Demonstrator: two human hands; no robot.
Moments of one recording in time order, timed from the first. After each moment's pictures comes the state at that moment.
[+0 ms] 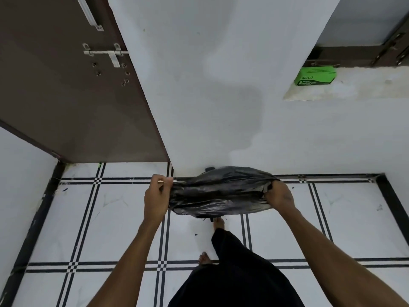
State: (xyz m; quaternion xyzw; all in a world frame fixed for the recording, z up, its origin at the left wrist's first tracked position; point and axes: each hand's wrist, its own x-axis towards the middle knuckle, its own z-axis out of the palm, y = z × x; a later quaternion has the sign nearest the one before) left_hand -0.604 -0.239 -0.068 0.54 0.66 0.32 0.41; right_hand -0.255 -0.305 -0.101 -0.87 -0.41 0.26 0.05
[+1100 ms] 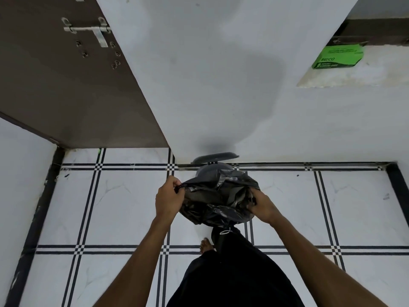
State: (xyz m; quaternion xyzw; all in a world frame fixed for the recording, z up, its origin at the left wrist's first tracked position) left_hand -0.572 -0.225 -0.101 0.58 0.71 0.14 0.37; right_hand -0.296 -0.309 -0.132 -0.74 -0.47 0.46 0.14
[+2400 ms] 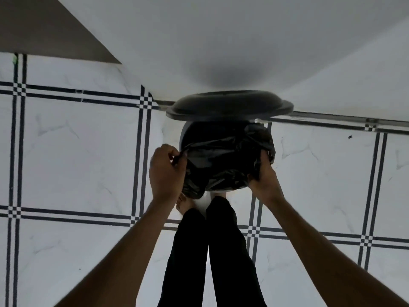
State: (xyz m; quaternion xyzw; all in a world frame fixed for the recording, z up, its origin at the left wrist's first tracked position) left_hand -0.506 -0.144 -0.498 0.53 0.75 0.16 0.35; right_hand -0.277 -0.201 -0.504 -0.78 -0.37 0.48 0.14
